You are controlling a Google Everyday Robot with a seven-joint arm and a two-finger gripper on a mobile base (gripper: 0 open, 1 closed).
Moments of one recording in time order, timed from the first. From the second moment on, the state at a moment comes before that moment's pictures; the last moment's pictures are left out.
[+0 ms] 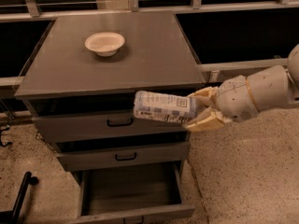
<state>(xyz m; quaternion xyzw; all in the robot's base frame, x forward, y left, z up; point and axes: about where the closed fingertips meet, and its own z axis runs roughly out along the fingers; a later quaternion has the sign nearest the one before) 0.483 -0.116 0.853 -0.64 0.63 0.20 0.38</state>
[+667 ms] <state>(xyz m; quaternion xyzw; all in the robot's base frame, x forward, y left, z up) 0.482 -0.113 0.840 -0.64 0.63 0.21 0.39</state>
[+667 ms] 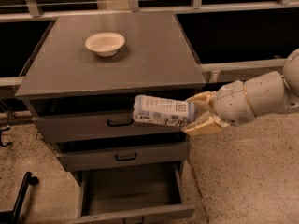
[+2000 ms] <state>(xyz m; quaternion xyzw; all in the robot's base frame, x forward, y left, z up) 0.496 -0.075 0.681 -0.65 0.60 0.25 0.40</state>
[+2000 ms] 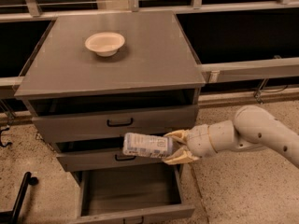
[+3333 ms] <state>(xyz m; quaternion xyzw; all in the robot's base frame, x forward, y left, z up) 0.484 -0.027 0.553 -0.71 0.58 0.26 0.31</state>
